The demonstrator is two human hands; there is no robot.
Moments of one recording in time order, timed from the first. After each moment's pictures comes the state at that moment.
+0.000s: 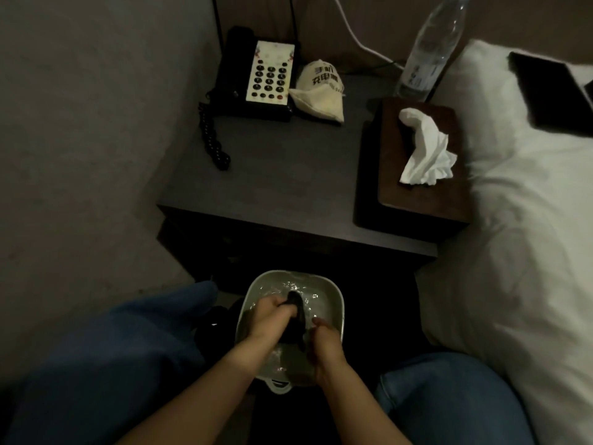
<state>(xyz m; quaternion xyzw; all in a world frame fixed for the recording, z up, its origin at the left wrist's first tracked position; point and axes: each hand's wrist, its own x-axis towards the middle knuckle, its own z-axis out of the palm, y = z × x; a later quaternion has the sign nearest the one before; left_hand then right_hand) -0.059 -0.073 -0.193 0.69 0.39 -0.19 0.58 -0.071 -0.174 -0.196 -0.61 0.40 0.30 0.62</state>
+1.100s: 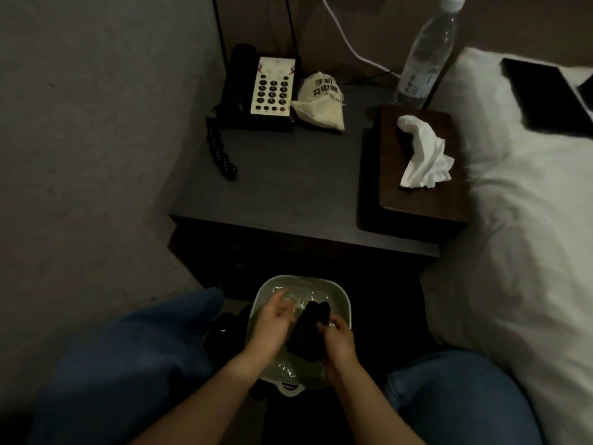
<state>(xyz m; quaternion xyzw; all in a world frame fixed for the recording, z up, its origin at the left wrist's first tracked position) -0.074 -0.060 -0.194 0.67 0.32 -0.17 0.65 -0.072 -0.178 -0.204 -0.59 0.37 0.26 0.67</state>
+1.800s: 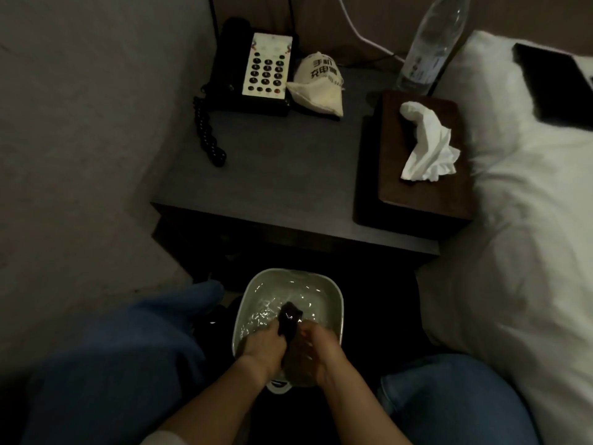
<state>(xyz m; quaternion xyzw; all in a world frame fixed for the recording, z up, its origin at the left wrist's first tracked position) -0.093 -0.072 -0.240 0.92 -0.04 -0.40 0.02 -0.069 -0.179 -0.193 -0.55 0.39 0.39 0.62</state>
